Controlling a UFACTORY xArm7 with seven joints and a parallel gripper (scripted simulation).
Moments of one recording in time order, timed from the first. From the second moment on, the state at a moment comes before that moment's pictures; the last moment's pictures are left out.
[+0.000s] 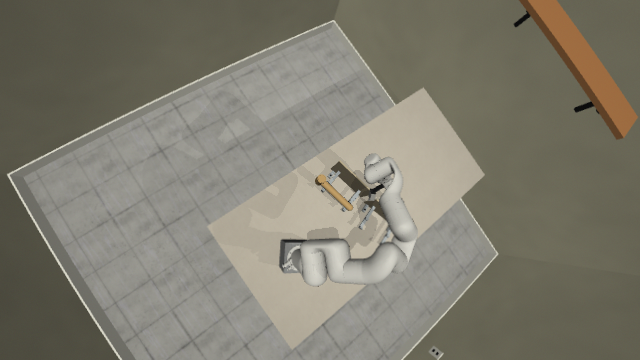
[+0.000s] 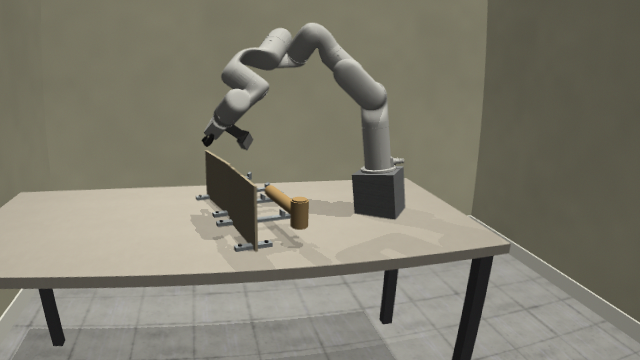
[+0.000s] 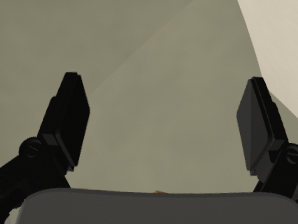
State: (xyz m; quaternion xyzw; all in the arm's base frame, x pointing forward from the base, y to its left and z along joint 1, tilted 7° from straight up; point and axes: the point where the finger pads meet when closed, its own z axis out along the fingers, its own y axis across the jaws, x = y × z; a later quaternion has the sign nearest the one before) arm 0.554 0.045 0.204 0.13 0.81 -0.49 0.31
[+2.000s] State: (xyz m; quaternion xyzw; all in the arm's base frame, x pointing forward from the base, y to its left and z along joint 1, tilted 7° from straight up) arm 0.406 -0.013 0.226 0.96 0.25 -0.09 0.11
